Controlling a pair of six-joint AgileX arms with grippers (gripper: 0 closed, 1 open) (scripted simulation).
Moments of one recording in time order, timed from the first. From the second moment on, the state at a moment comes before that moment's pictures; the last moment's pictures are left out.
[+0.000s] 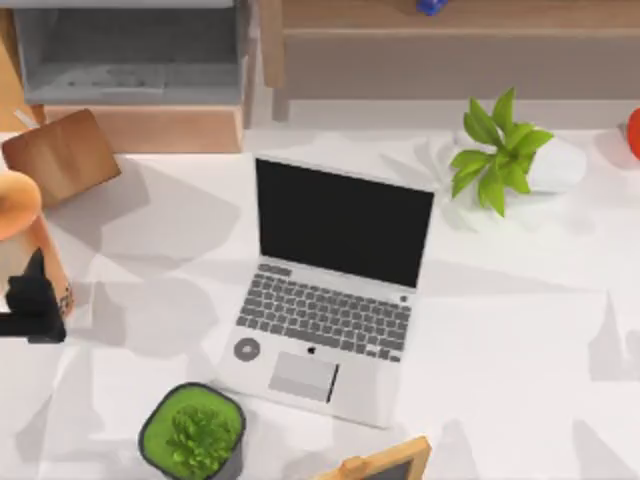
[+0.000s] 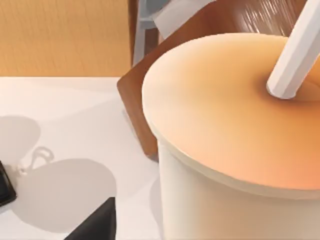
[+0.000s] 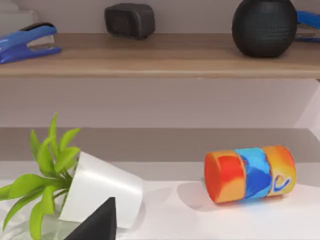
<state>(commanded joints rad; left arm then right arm) 0.06 0.89 0.09 0.51 0.09 0.02 0.00 0.00 0.00 0.00 0.00 0.00</state>
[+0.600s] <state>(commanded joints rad) 0.03 1.41 0.16 0.95 0.06 0.02 0.00 0.00 0.00 0.00 0.00 0.00</state>
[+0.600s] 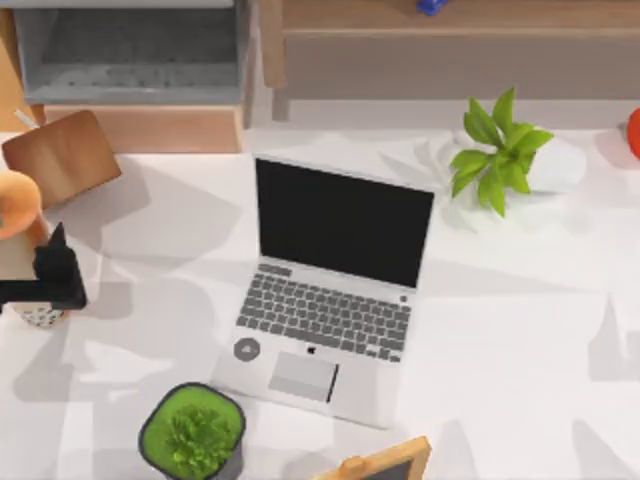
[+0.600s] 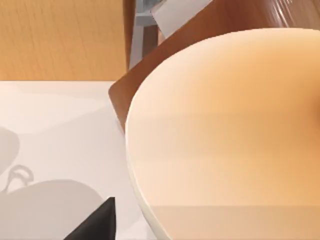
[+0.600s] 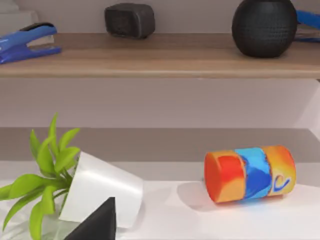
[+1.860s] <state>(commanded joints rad) 0.02 1.41 0.16 0.95 0.06 0.02 0.00 0.00 0.00 0.00 0.00 0.00</state>
